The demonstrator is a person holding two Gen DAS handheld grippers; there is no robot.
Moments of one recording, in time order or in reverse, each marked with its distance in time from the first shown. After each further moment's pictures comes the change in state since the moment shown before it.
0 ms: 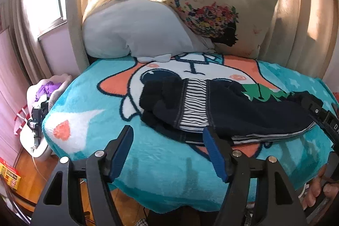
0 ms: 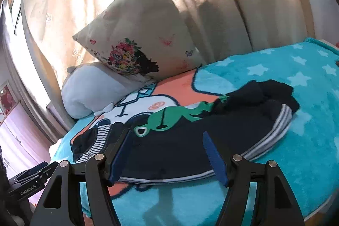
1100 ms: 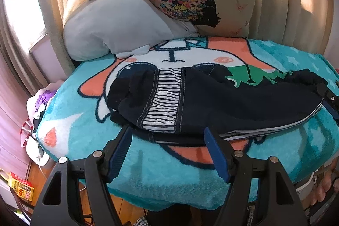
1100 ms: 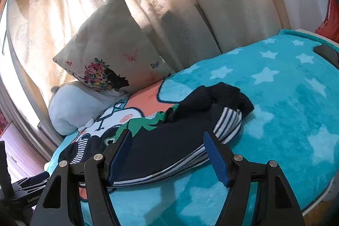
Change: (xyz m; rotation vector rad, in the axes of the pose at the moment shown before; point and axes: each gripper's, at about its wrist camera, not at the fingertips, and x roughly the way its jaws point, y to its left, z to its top) left arm 0.024 -0.055 0.002 0.118 0.078 0.026; right arm -0.021 -0.058 0.002 0.100 -0.069 -0.075
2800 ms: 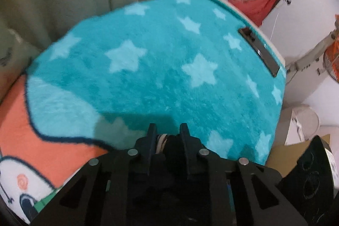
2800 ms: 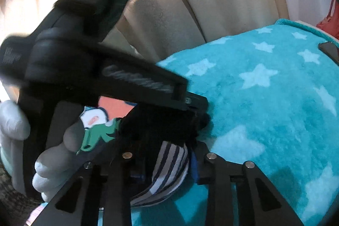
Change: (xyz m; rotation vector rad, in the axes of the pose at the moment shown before) left arm 0.093 -0.290 0.137 0.567 0.375 -0.796; right arm 0.048 -0.048 0.027 0.004 0.088 -0.047
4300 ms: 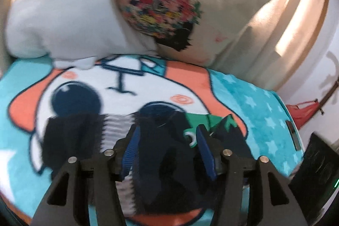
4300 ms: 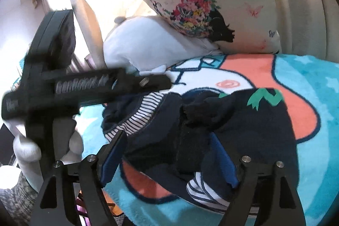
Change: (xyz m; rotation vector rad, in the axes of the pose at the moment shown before) left arm -0.173 0.134 -0.243 -0.607 -0.547 0.298; right arm 0.024 0.177 -0.054 -0.386 0.197 0.419
